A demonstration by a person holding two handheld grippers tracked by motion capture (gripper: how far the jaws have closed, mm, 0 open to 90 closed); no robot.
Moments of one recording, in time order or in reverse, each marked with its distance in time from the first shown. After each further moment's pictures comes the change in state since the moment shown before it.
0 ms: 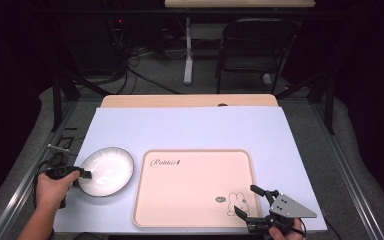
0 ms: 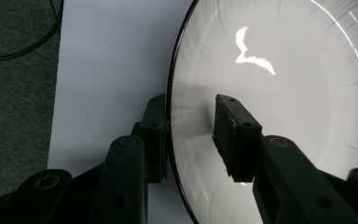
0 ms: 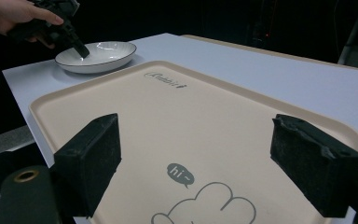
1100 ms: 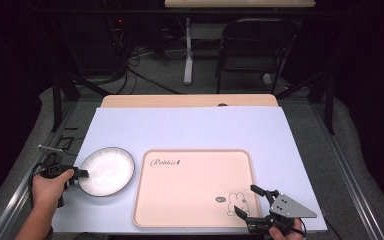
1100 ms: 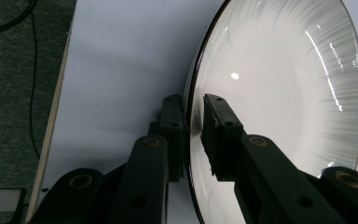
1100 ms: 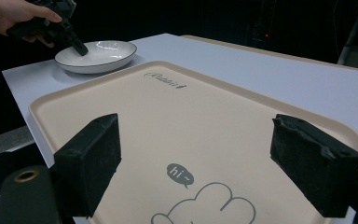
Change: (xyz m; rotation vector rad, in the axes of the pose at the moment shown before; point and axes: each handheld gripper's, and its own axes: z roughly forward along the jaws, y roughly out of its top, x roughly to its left) left arm 0.015 0.003 -0.006 -0.004 -0.113 -0.110; right arm 0.000 0.000 0.000 -0.002 -0.002 -0.001
